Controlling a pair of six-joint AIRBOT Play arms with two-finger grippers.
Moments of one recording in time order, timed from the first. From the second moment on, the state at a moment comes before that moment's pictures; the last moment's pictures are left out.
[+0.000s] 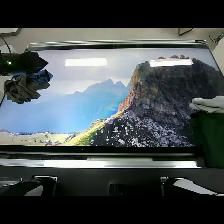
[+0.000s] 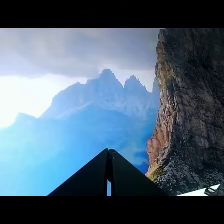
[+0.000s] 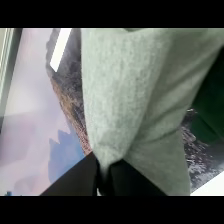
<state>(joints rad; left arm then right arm) -0.10 -1.18 1.64 1.21 -1.14 -1.59 -1.08 -1.38 1.79 -0.79 1.65 1.78</state>
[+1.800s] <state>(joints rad) -0.16 -1.39 1.76 1.61 -1.10 -1.70 -0.67 -1.28 1.71 -0.99 1.22 1.39</state>
